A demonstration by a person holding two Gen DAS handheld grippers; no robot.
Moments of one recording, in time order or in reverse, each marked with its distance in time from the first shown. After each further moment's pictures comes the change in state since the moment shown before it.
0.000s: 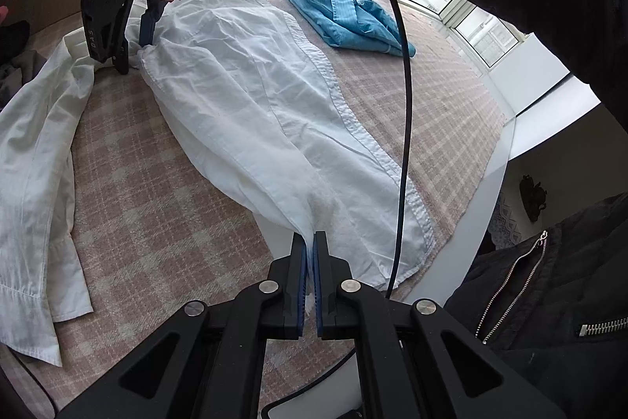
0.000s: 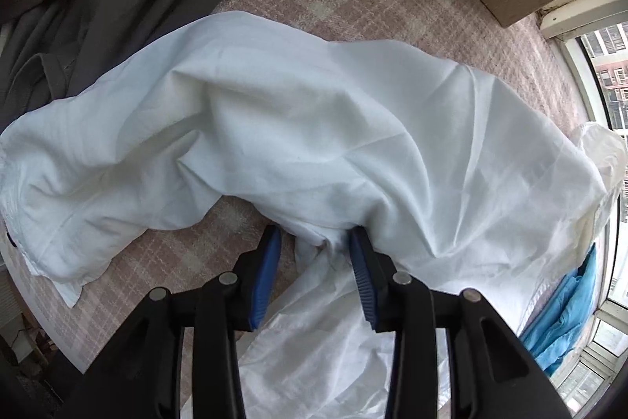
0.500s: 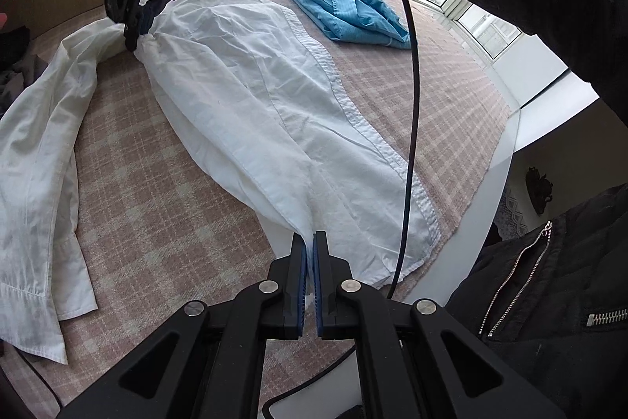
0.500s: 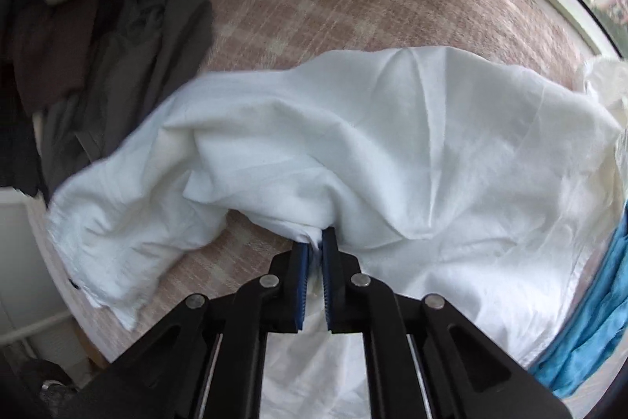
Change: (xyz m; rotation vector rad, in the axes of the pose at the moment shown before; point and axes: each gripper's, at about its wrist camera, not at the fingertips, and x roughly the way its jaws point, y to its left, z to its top) left arm -0.002 -0.004 -0.005 0.028 0.010 0.040; right arm -0.041 -0.117 -0.039 0.262 -0.113 0.313
